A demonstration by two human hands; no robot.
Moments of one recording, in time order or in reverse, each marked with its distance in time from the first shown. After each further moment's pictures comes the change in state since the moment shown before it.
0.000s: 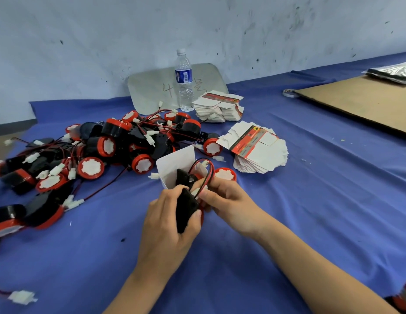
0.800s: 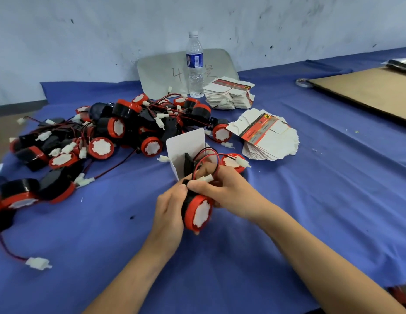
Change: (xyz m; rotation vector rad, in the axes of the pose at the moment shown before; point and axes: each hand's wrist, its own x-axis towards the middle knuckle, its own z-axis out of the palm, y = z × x) left_hand -0.004 0.006 -0.007 -0.865 -0.178 -0.468; right_hand 0.004 -0.009 0.015 -0.217 -0.045 0.093
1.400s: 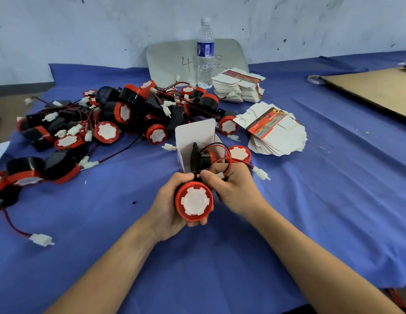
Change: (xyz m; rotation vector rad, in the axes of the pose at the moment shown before) left_hand 0.010 0.000 -0.011 -0.402 -0.305 -0.443; right_hand -0.002 0.020 0.006 -0.206 0.228 -0.186
